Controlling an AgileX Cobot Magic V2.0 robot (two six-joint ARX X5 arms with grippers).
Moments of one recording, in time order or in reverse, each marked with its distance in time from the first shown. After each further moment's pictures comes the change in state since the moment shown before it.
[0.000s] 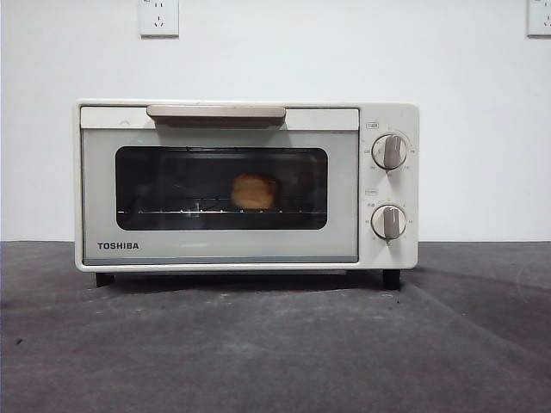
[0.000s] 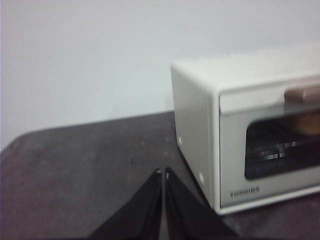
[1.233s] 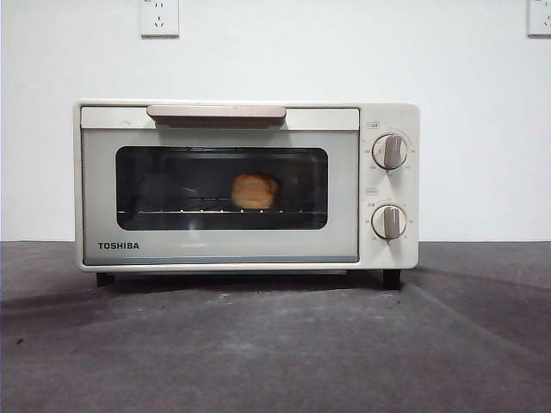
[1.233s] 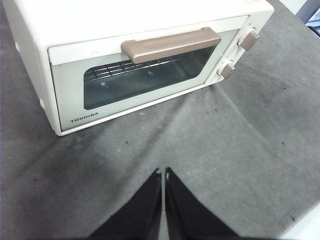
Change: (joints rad) left arm -0.228 0.590 0.794 -0.810 0.269 -0.163; right arm 0.000 0.000 0.000 0.000 0.000 0.000
